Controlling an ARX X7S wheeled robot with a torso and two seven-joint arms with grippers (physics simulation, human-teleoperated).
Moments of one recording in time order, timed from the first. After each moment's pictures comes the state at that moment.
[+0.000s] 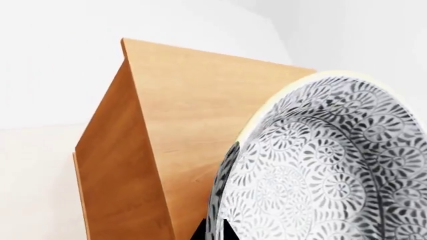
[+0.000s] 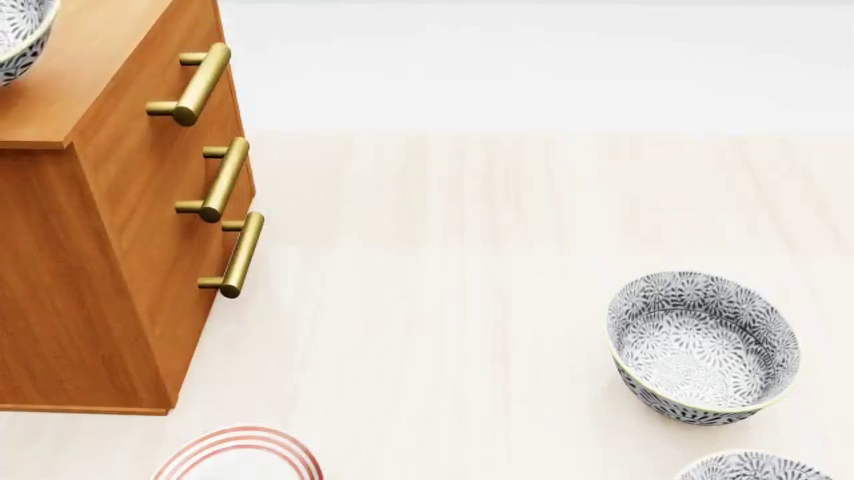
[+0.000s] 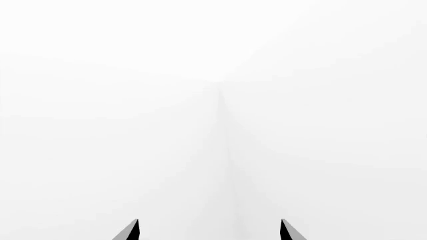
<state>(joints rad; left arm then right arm) -1.70 -0.48 1.29 -0.73 -2.19 0.19 -1.32 -0.78 0.02 0.36 -0.92 0.16 -0.45 0.41</state>
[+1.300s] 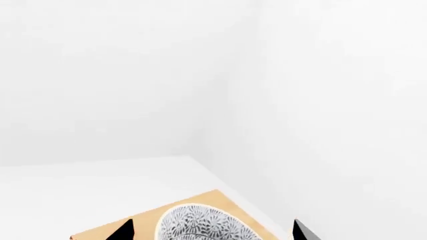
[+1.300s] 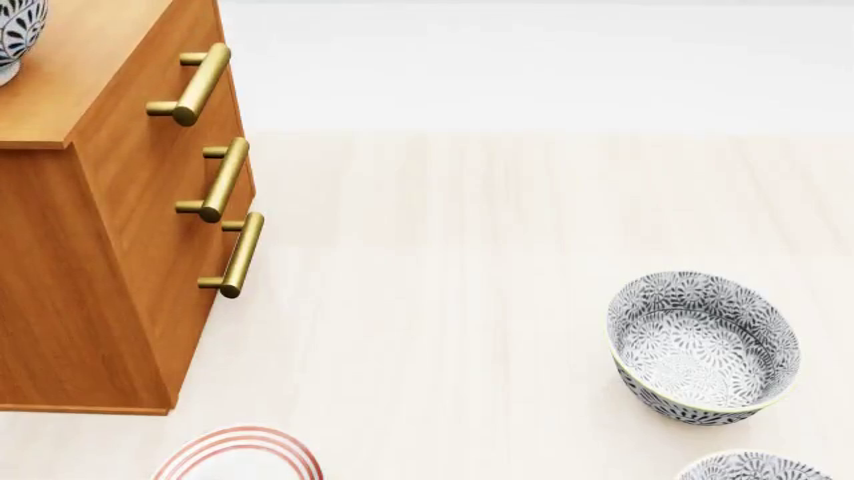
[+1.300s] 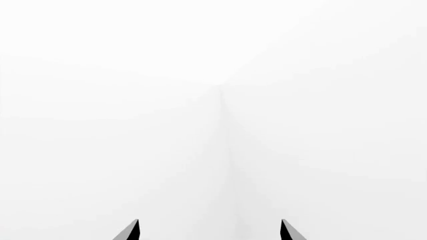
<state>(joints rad) -1.87 -0.71 1.50 -0.09 -1.69 0.17 -1.45 -0.78 0.01 0.38 -0.92 0.17 -0.47 0.37</state>
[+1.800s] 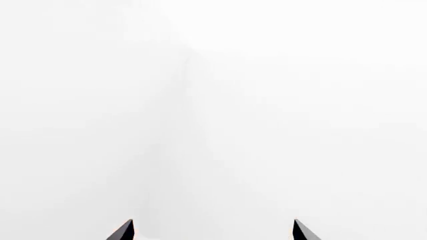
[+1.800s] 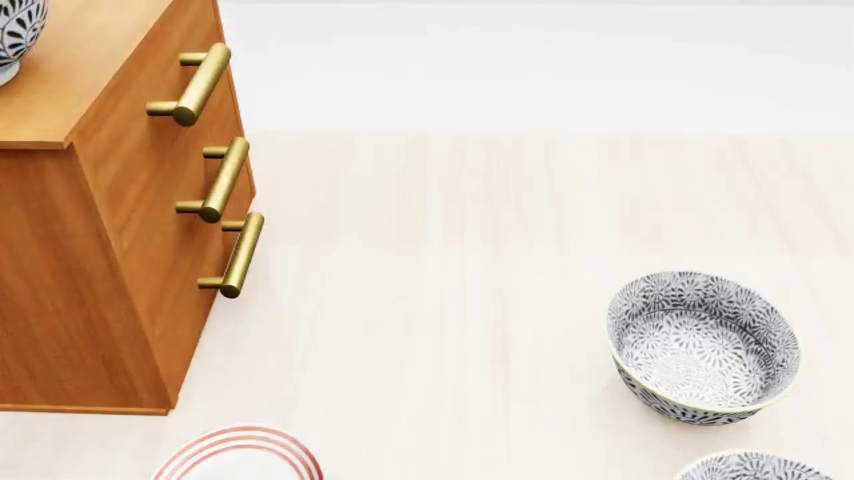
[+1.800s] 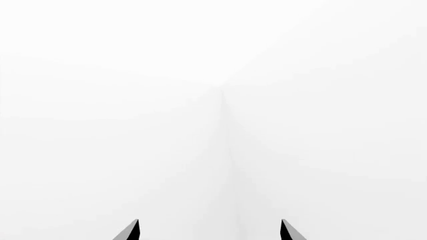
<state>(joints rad) -1.84 -0.80 1.59 0.27 -1.32 0.22 -1.49 -0.78 0.00 0.40 -0.91 0.19 -0.47 0.35</state>
